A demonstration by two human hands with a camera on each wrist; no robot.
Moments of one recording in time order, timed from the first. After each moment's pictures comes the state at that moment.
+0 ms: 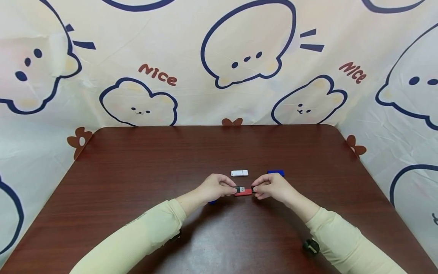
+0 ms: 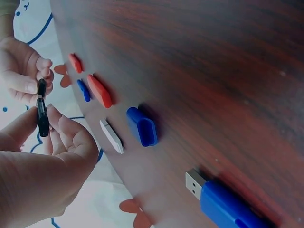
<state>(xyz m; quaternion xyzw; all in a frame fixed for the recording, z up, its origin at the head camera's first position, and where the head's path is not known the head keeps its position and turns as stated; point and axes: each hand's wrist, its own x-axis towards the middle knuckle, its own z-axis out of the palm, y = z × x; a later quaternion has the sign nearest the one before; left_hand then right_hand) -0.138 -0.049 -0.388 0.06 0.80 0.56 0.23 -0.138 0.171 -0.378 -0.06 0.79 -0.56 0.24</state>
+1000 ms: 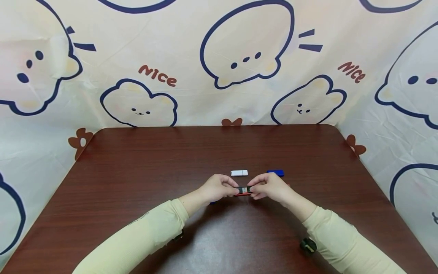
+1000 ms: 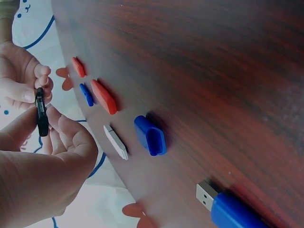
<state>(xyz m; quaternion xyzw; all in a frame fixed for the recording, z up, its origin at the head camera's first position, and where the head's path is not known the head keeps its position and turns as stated) -0.136 -0.041 -0.385 0.07 0.79 0.57 0.24 -0.137 0.164 -0.376 -0.07 0.78 -0.57 0.25</state>
